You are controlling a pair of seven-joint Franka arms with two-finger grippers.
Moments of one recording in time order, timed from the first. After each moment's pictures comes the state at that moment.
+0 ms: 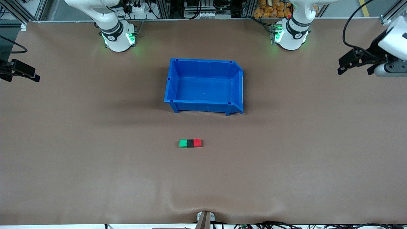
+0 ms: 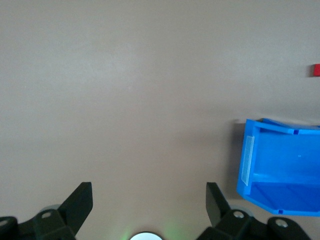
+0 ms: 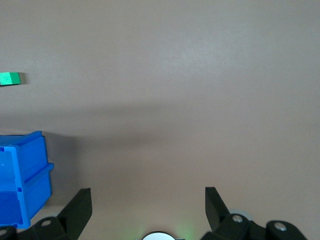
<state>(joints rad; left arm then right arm) 0.01 -0.11 -0.13 -1.61 0.02 1.53 -0.10 0.04 0.02 -0.14 -1.48 0.03 1.41 -0.05</state>
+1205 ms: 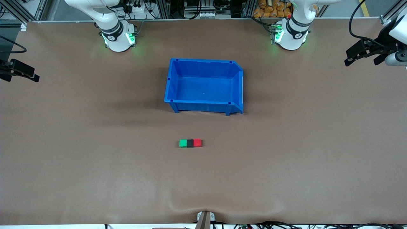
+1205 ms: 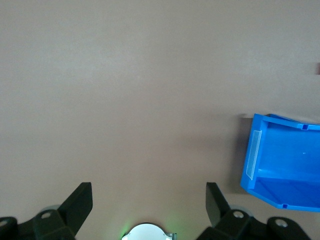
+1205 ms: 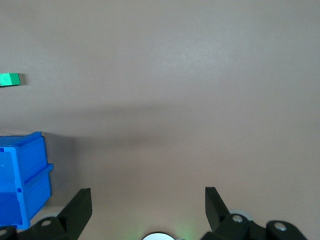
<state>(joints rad) -0.03 -0.16 -0.05 -1.67 0.02 1.52 -0.10 0.04 0.02 -0.14 -1.48 0.03 1.41 -0.05</state>
